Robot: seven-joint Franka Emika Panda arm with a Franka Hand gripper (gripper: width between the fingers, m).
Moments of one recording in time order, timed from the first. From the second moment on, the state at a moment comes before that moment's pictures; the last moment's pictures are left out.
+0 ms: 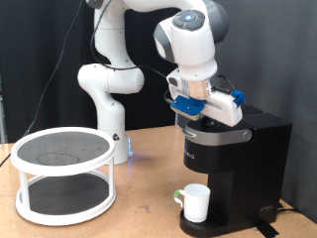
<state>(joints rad) -0.49 0.11 0.57 -1.96 0.38 1.81 1.99</state>
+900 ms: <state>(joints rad) -0.49 0.00 0.58 -2.08 0.46 1.88 1.71</state>
